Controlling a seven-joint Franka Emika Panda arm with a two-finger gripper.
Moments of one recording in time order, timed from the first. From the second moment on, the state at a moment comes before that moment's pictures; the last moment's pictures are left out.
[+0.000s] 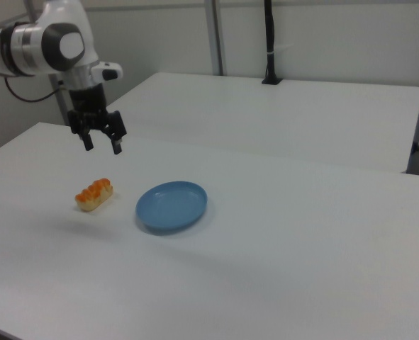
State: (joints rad) arm 0.17 0.24 0.06 -1.53 -0.08 1.69 0.21
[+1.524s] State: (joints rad) arm 0.37 0.58 0.06 -1.54 -0.10 2.13 0.52
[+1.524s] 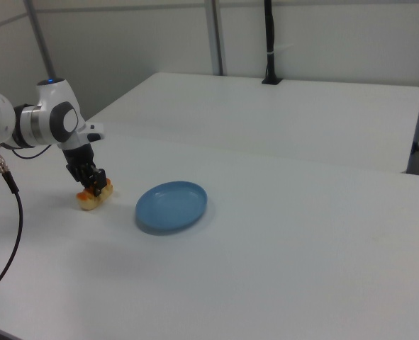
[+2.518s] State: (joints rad) arm 0.22 0.48 -0.03 -1.52 -0.17 1.98 0.22
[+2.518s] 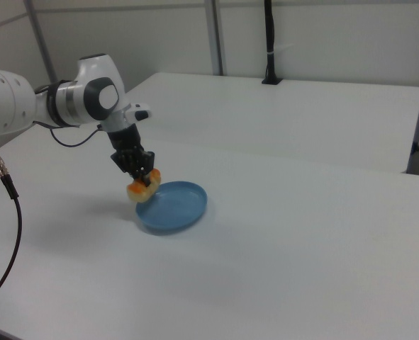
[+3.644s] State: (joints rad) arm 0.13 0.49 -0.06 -1.51 -0.20 2.01 0.15
